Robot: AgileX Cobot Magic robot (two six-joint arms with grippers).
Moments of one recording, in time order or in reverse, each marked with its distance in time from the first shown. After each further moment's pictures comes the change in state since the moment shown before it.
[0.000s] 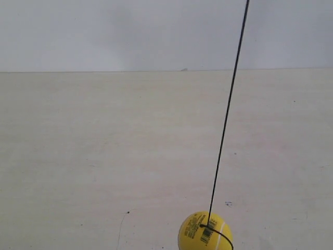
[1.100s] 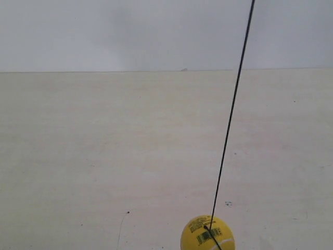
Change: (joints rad) left arm 0.000 0.000 0.000 0.000 0.000 0.000; right arm 0.007 0.000 0.219 0.468 0.032 -1.192
